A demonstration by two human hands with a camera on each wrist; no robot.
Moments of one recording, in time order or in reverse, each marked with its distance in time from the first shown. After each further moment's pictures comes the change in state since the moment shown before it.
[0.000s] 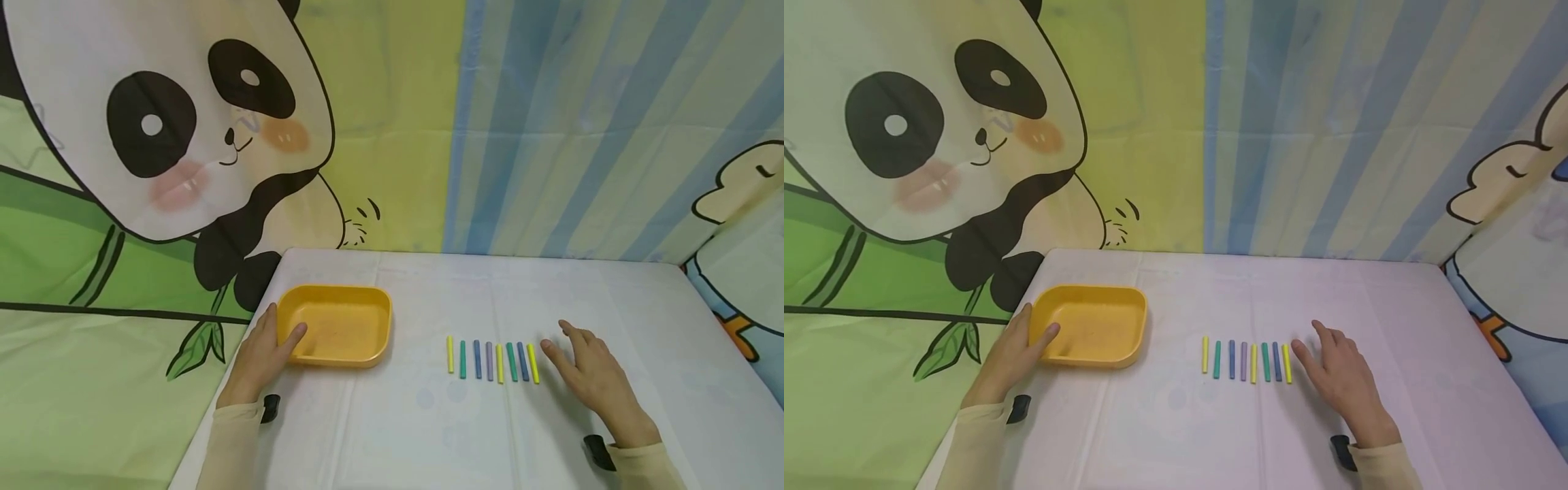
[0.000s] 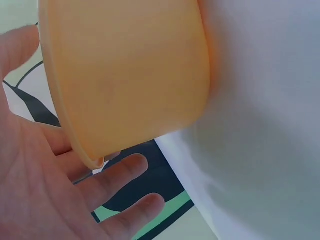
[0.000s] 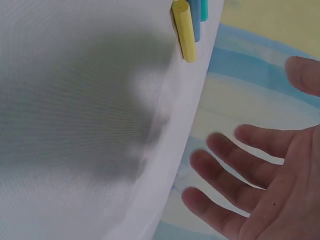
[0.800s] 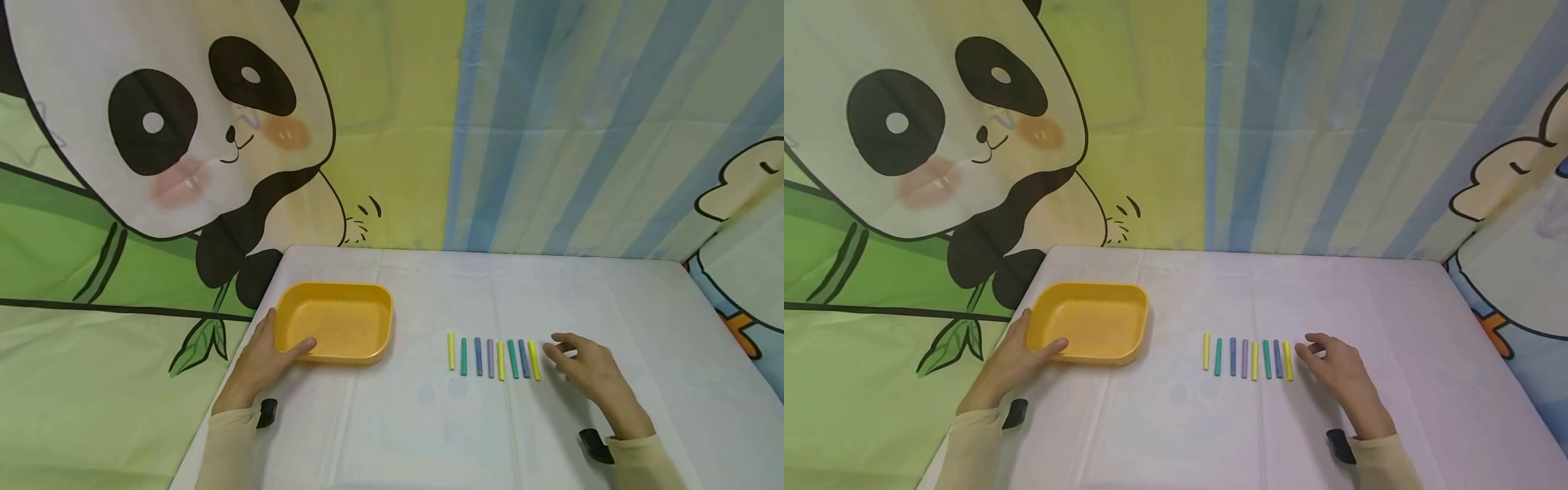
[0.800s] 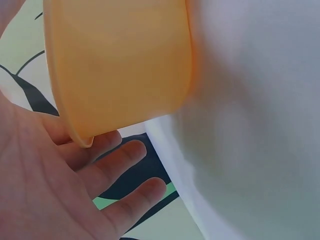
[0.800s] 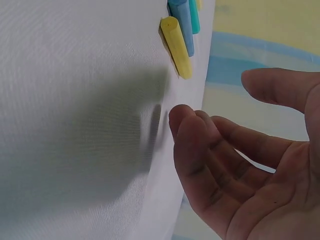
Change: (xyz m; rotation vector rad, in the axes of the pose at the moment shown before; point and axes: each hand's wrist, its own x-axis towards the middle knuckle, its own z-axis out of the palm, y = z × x) left_hand -0.013 -0.006 0.001 -0.133 -0.056 -0.073; right_hand 0.010 0.000 0.002 0.099 -0.133 0.161
